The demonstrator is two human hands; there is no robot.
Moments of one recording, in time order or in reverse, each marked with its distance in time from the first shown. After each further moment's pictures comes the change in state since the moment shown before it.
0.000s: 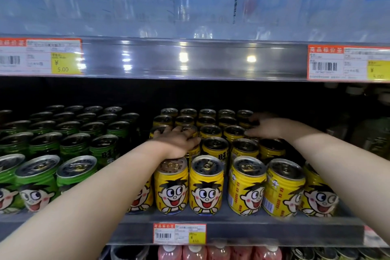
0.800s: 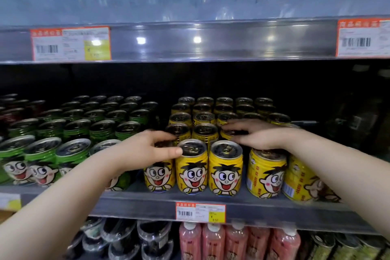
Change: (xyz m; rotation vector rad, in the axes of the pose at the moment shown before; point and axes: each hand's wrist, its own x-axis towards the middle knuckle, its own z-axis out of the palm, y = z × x) left_hand -0.106 -0.062 -0.012 -0.458 0.044 0.006; right_hand -0.032 -0.052 0.041 -0.020 -0.185 -0.406
